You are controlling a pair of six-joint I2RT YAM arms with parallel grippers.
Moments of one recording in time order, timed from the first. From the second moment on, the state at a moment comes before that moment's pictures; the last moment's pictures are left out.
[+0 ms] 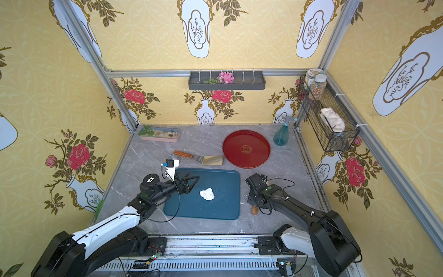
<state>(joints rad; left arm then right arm) -0.52 0.99 0.30 0.48 0.41 -0.55 0.52 1.15 0.52 -0.62 0.12 0.77</state>
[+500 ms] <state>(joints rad) -0.54 0.97 0.31 0.49 0.45 -0.53 0.74 1.07 0.57 -0.55 0.19 0.54</state>
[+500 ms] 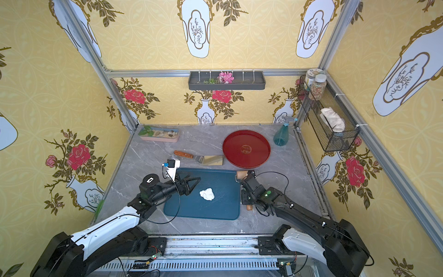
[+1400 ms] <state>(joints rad) -0.55 1.00 0.39 0.44 0.55 -0.51 1.10 1.18 0.59 -0.15 0.32 -0.04</state>
